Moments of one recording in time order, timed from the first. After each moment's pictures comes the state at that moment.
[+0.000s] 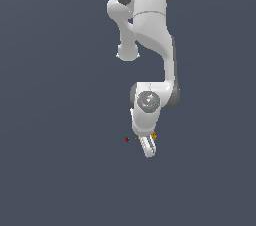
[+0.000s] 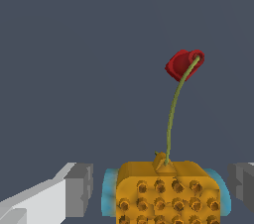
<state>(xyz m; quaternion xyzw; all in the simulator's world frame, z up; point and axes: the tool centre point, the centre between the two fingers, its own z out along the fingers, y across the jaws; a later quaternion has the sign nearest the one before) 0.069 0.061 0.015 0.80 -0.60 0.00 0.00</state>
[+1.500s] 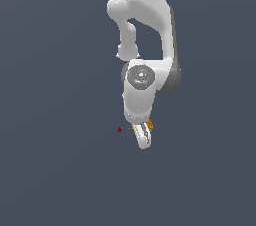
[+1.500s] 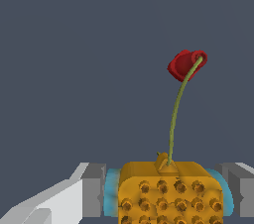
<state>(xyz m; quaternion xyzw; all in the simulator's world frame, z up) 0.066 0.031 0.110 0.80 -0.60 0.00 0.00</state>
